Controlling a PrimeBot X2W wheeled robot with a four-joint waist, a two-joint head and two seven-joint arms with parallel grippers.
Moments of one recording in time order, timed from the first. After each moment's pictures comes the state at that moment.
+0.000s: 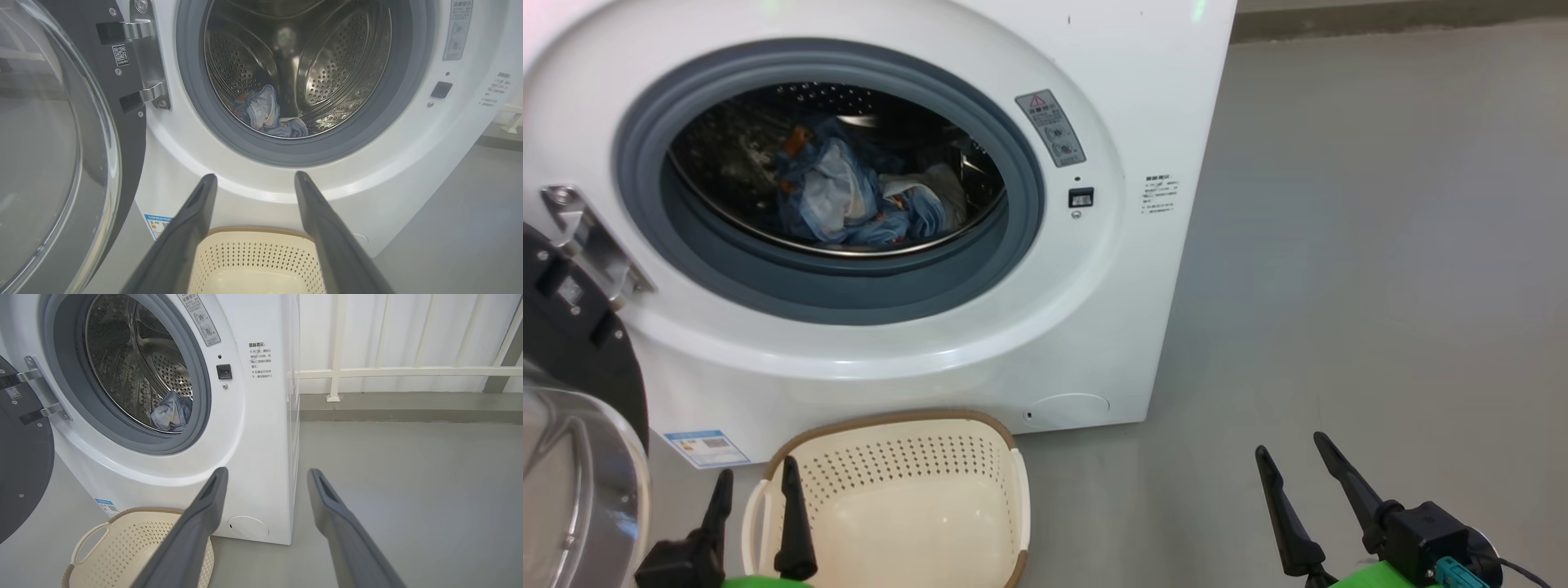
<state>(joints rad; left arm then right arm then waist) -0.01 0.04 -0.05 0.22 -0.26 0.10 -0.26 0.04 -0.04 0.05 0.12 0.12 0.13 -0.26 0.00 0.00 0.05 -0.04</state>
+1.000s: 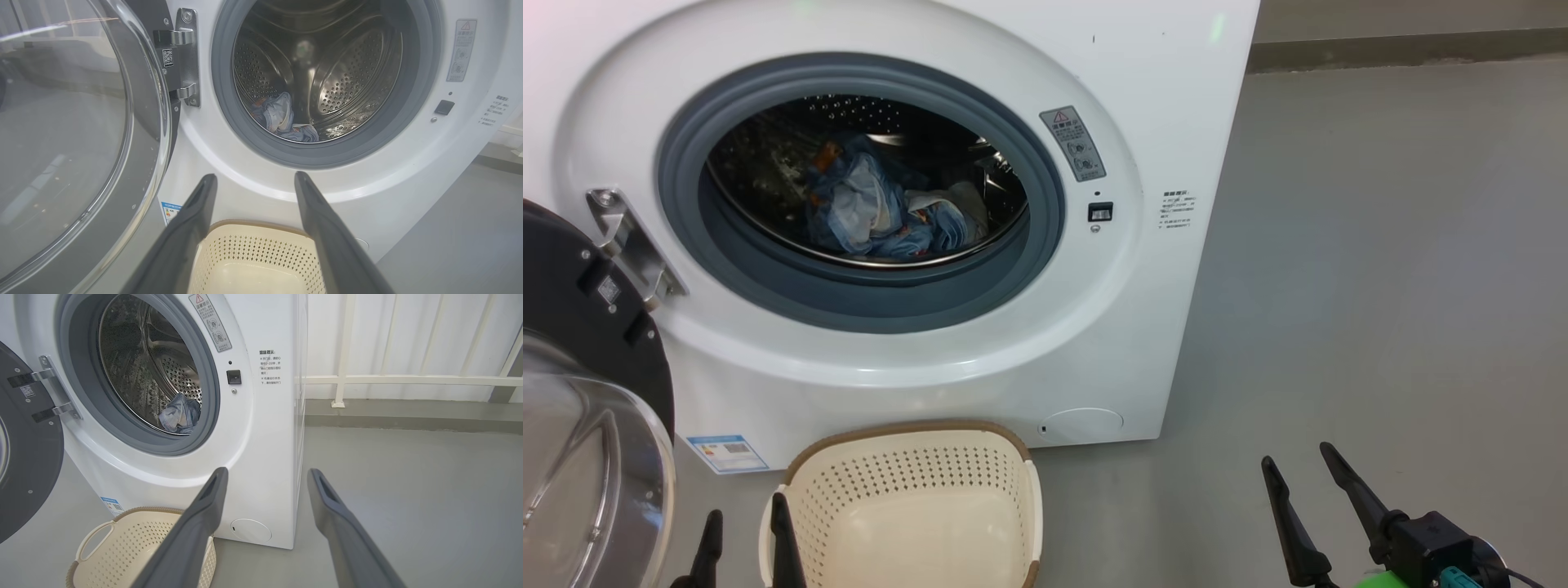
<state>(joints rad) 0.13 0.04 -0.05 0.08 -0.32 0.15 -0.26 0.06 -0.05 0.04 0.12 0.12 0.13 -0.26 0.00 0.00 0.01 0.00</state>
